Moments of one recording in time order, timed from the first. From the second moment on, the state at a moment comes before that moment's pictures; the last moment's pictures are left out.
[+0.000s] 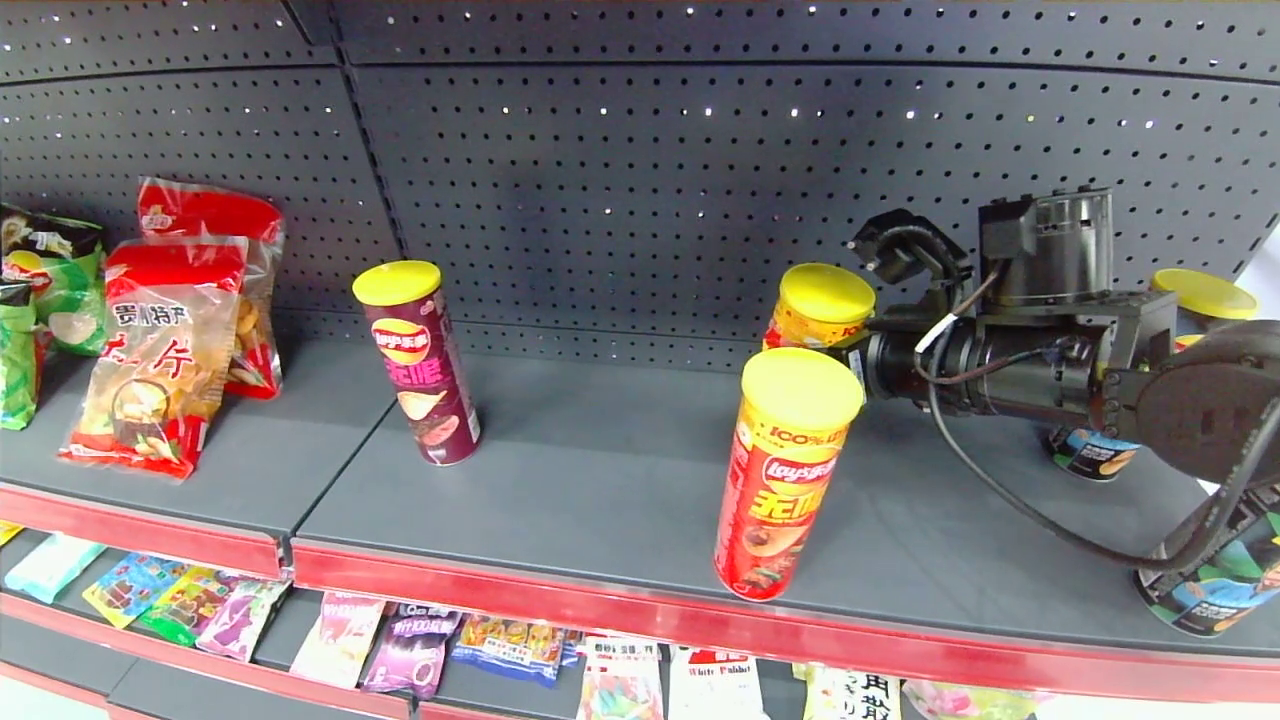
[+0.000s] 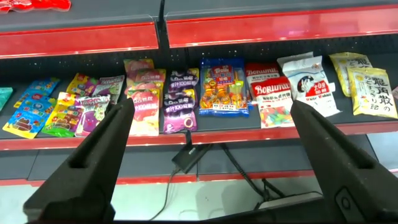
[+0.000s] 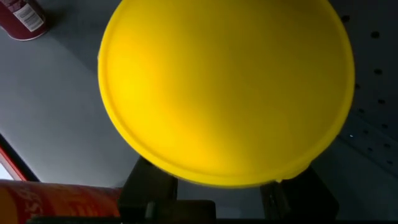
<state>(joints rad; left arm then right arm) -0.17 0.09 -0.20 0.37 0.02 0.06 0.46 1.73 -1.07 -0.29 0.05 -0.13</state>
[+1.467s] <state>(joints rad) -0.17 0.10 -0.19 0.37 0.02 0.06 0.45 1.72 -1.03 -0.29 0.01 -0.13</state>
